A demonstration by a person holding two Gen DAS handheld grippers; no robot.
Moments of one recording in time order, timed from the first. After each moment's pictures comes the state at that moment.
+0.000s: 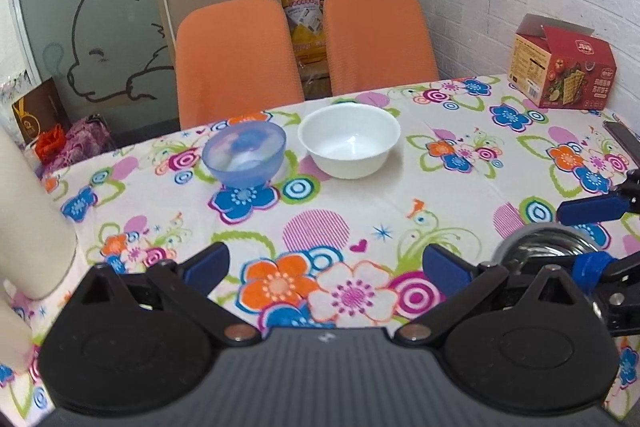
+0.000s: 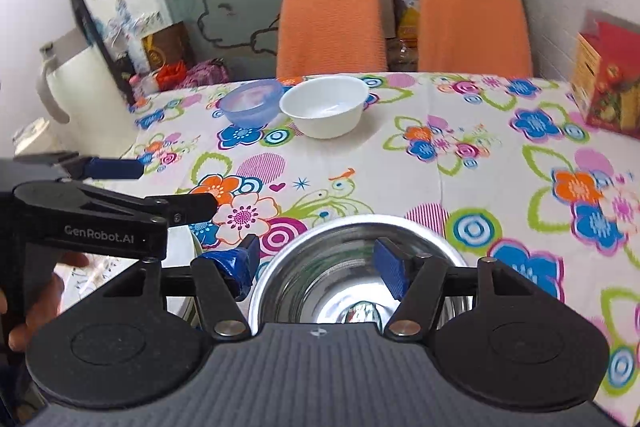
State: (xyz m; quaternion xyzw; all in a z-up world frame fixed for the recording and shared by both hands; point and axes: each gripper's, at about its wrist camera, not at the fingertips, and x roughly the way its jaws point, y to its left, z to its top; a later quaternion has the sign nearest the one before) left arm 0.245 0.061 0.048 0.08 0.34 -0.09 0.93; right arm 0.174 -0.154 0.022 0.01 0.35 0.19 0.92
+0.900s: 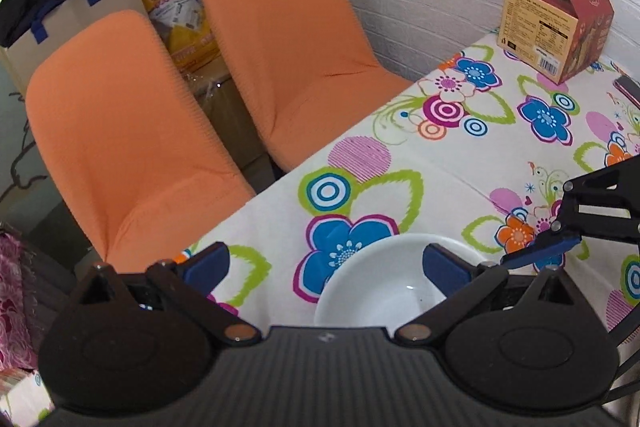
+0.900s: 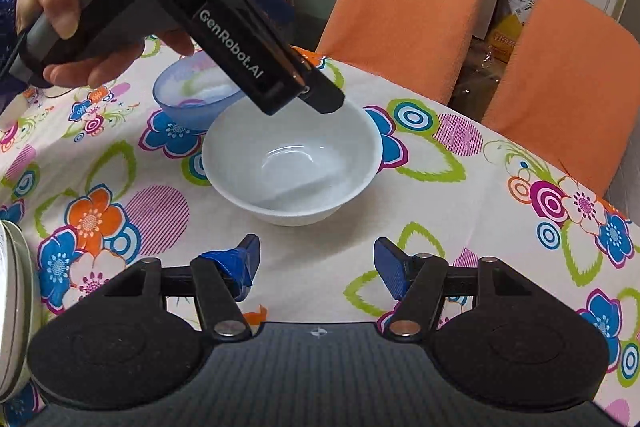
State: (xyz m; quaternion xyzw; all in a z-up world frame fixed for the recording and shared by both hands) left arm 0.515 0.018 0.028 0.20 0.39 -0.27 0.86; right arm 0.384 -0.123 -0.015 -0.15 0.39 0.30 0.86
